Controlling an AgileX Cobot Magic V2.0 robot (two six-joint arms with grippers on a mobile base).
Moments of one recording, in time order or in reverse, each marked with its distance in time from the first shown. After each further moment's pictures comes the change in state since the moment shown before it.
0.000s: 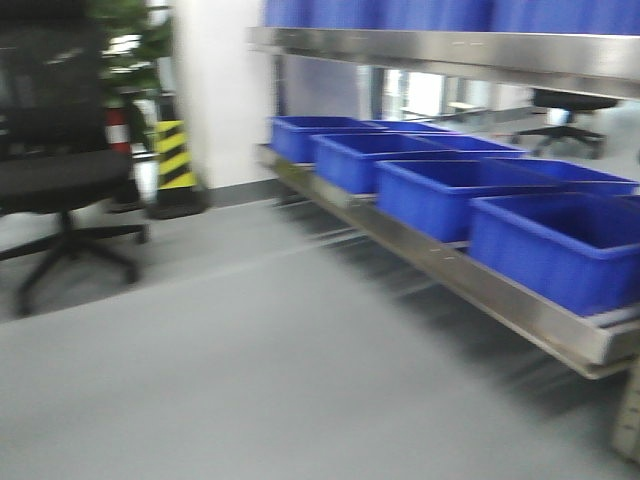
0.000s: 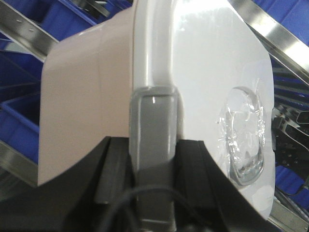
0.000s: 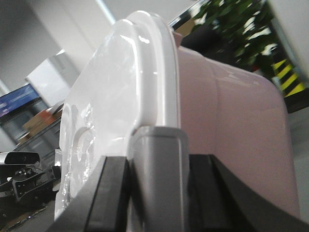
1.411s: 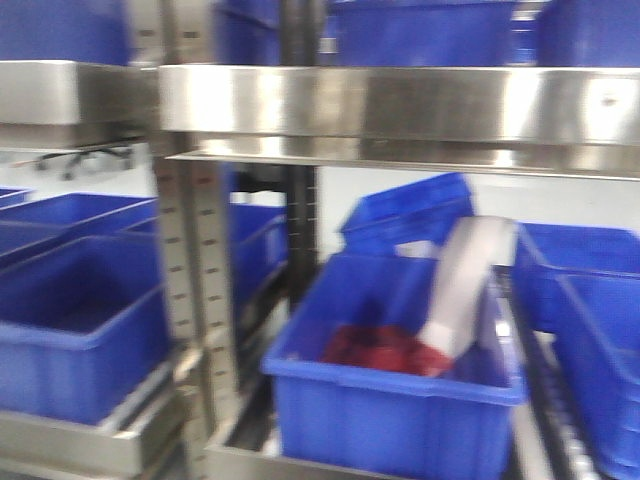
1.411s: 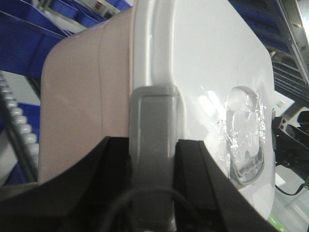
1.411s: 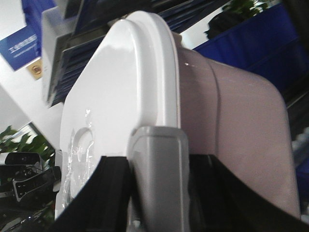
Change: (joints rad) left arm 0.000 0.000 0.000 0.000 0.000 0.000; right arm 0.000 0.000 0.000 0.000 0.000 -0.001
